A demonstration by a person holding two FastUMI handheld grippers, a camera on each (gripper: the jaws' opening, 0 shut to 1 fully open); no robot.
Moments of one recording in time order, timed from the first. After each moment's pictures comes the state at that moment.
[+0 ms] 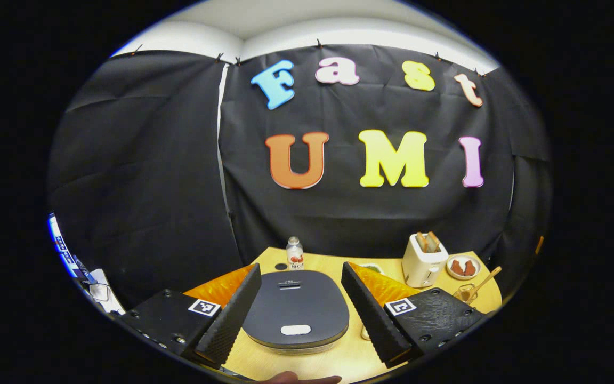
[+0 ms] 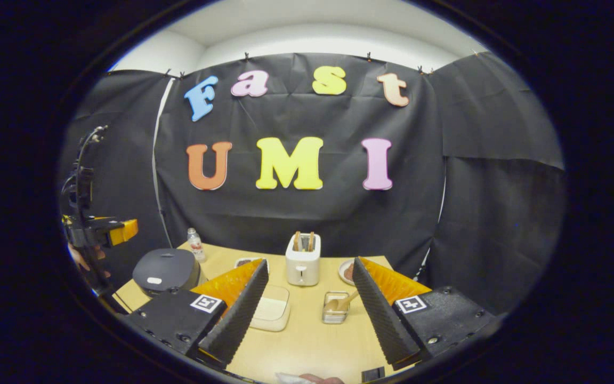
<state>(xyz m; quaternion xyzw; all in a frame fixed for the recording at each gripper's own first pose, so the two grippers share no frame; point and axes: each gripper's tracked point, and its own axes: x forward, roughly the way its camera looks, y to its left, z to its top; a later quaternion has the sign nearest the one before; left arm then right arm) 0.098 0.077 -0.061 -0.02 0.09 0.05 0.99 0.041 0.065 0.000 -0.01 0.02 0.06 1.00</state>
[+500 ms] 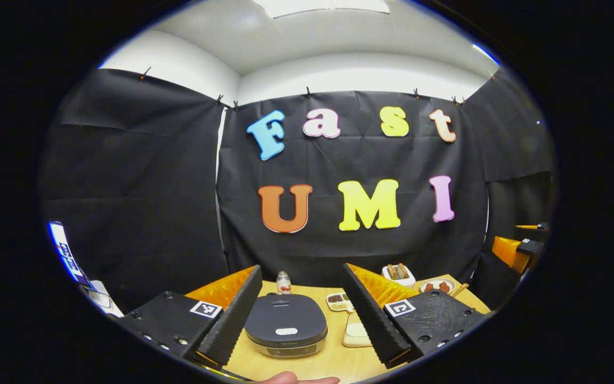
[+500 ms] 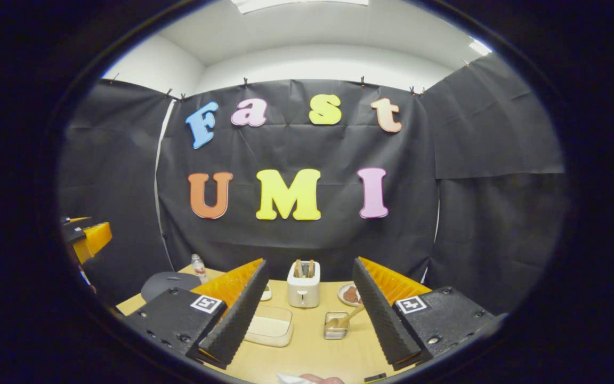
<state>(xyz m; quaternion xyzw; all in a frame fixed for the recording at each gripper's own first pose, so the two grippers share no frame) -0.002 0.063 0.017 -0.01 -0.02 0.02 1.00 0.016 0.066 0.025 0.00 -0.03 0.06 1.00</state>
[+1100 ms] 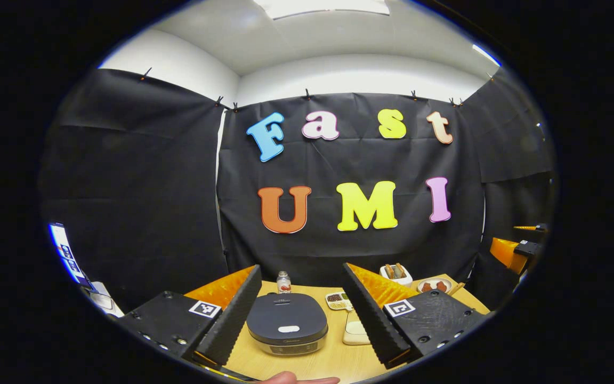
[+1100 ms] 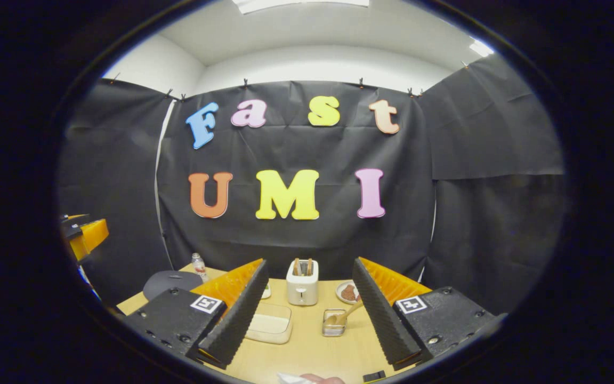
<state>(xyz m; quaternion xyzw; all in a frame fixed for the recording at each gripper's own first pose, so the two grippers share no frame) -0.011 0.065 0.013 -0.02 -0.01 0.01 1.00 -0.001 0.065 0.028 0.00 -0.03 0.05 1.00</state>
